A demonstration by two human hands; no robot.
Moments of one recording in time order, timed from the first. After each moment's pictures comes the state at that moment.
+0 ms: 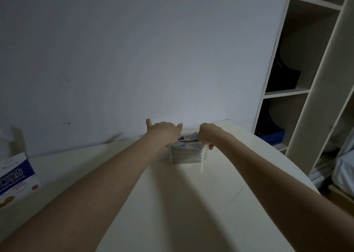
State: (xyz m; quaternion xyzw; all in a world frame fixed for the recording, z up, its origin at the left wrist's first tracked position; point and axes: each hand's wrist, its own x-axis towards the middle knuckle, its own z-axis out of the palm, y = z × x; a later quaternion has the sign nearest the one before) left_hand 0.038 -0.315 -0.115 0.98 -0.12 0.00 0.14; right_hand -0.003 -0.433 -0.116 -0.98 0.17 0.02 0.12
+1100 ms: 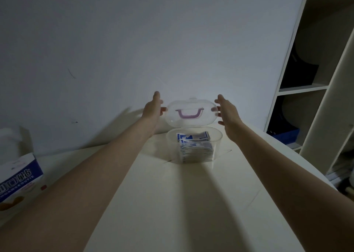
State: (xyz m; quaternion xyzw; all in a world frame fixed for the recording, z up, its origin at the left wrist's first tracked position) left_hand 0.078 -0.277 -0.097 0.74 -0.05 -0.01 0.67; right_hand 0.031 -0.460 -0.111 -0.74 0.14 -0.21 0.63
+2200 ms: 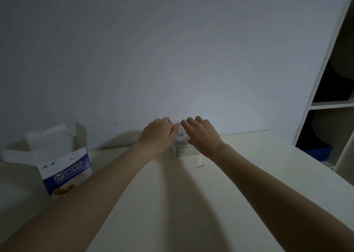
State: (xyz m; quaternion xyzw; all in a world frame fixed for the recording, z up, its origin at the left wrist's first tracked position) left_hand 0.073 -0.192 -0.136 0.92 -0.21 0.29 0.15; right_hand 0.043 -0.339 -0.134 -0.94 -0.16 -0.28 -0.11
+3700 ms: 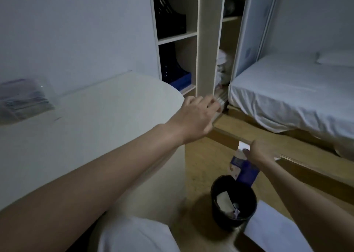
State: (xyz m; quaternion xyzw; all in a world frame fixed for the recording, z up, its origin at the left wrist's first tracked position) left_hand -0.243 -0.464 -0.173 0.71 -0.68 0.15 0.08; right_hand -0.380 -0.638 -0.316 -0.78 0.58 -0.04 0.22
